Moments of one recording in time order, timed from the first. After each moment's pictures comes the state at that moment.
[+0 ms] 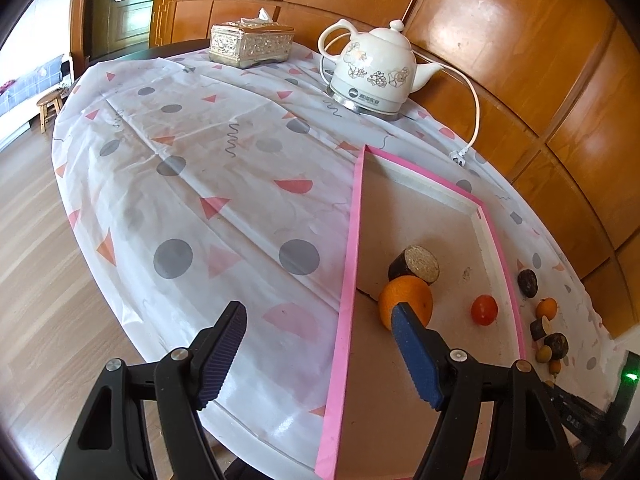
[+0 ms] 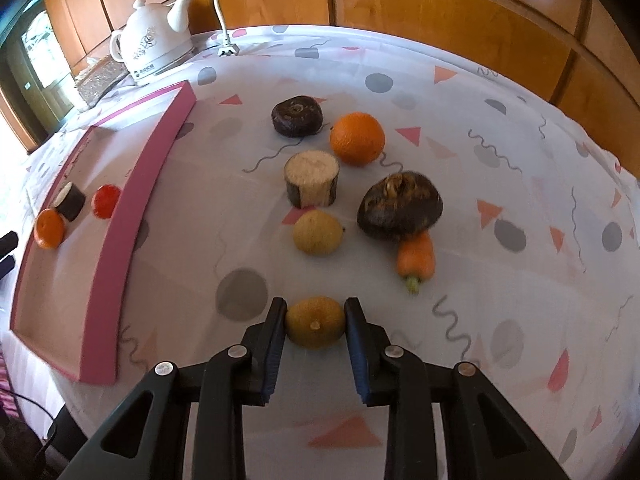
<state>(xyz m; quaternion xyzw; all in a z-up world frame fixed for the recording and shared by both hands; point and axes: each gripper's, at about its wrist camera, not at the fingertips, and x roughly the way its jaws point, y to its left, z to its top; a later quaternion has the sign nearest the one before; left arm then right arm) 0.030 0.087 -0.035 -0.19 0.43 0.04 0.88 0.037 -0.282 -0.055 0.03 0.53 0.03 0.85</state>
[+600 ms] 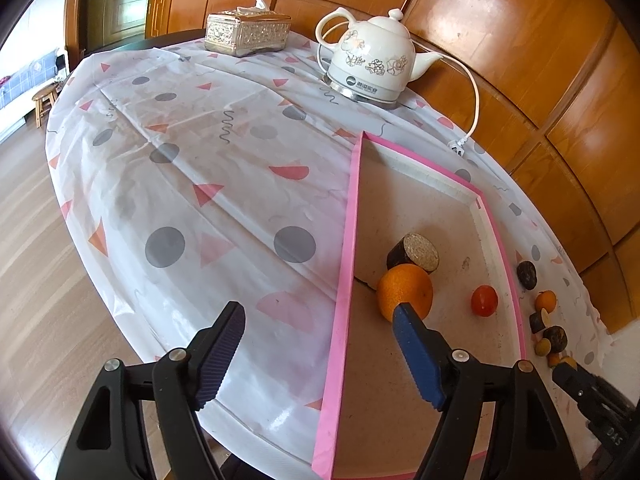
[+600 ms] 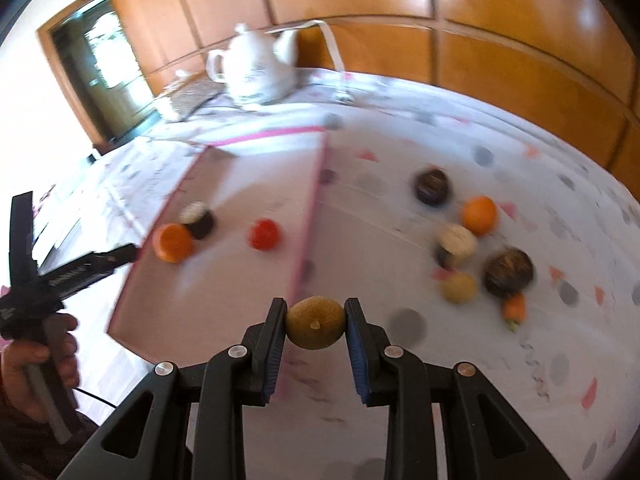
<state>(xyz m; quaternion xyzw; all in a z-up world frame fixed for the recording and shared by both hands) 0.033 0.085 -0.040 -0.19 0.45 0.03 0.87 0.026 -0.197 0.004 0.02 0.47 0.15 0.87</state>
